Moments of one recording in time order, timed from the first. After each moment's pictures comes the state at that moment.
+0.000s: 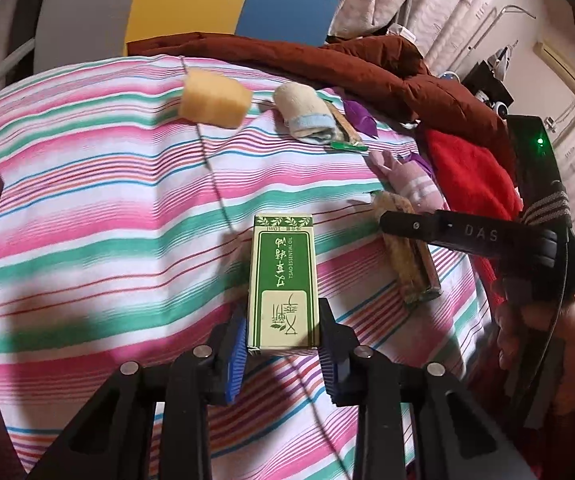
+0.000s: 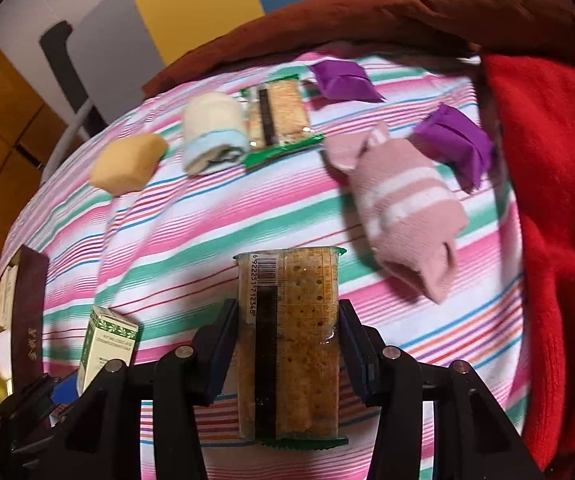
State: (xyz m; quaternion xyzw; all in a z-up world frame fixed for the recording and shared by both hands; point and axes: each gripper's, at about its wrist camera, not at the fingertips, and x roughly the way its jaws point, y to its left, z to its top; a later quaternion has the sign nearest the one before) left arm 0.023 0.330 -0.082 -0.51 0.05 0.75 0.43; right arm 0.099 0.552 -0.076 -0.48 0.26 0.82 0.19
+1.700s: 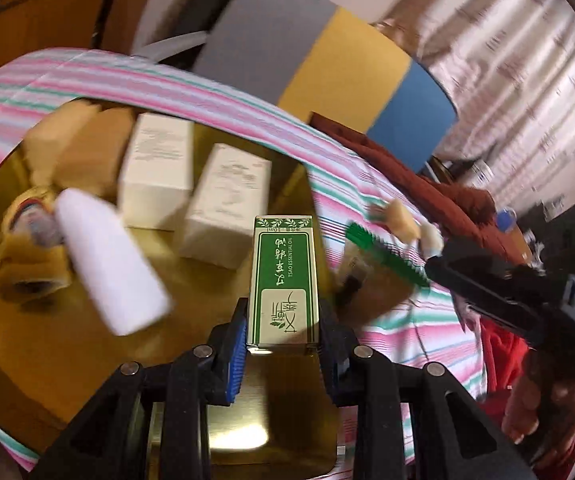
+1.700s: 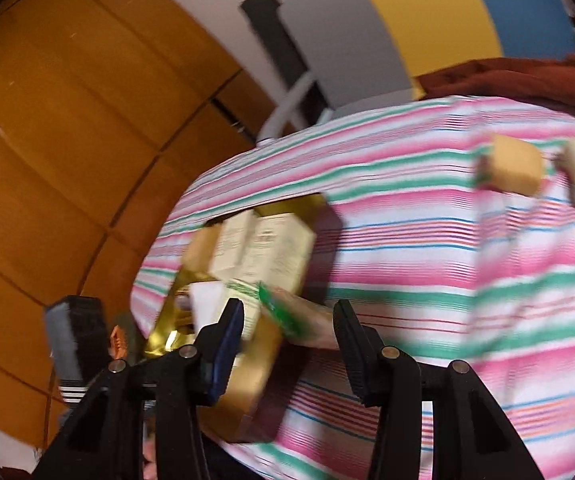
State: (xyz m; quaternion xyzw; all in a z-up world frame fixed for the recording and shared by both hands) left arm -0.034 0.089 -0.046 -0.48 -0.14 0.83 0.27; right arm 0.010 0.308 0.003 -0.40 0.26 0.87 -0.14
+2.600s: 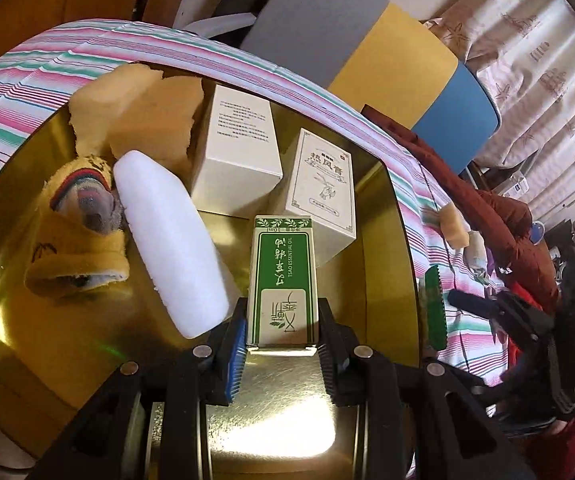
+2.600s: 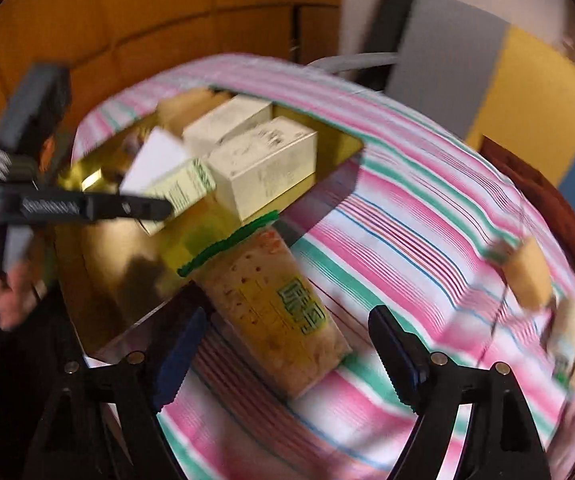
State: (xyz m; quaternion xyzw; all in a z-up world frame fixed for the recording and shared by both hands) left arm -0.059 0.056 -0.072 -0.51 -0.14 0.82 0.22; right arm -0.006 0.256 -0.050 -0.47 -0.10 0.85 -0.19
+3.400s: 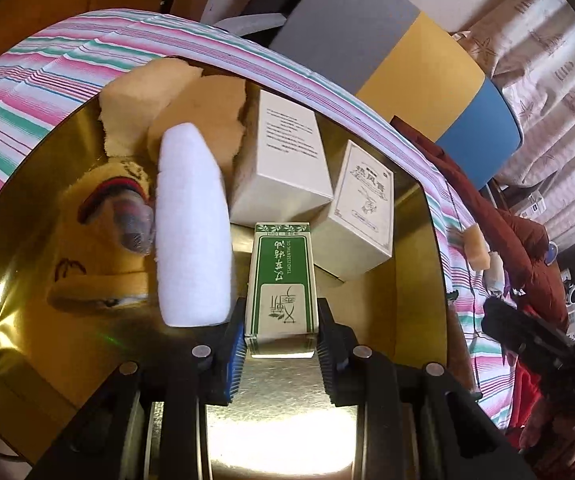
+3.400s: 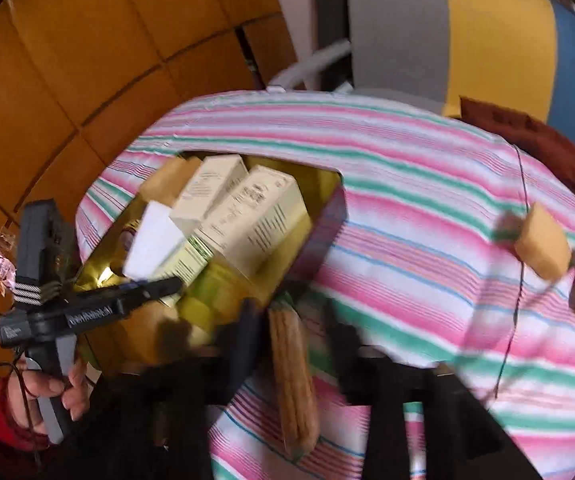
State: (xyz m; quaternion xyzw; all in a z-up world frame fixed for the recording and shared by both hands) left arm -0.070 0.054 -0.080 -0.52 -0.15 0.82 0.18; right arm -0.022 0.280 -0.018 -0.47 0.05 0.87 -0.11
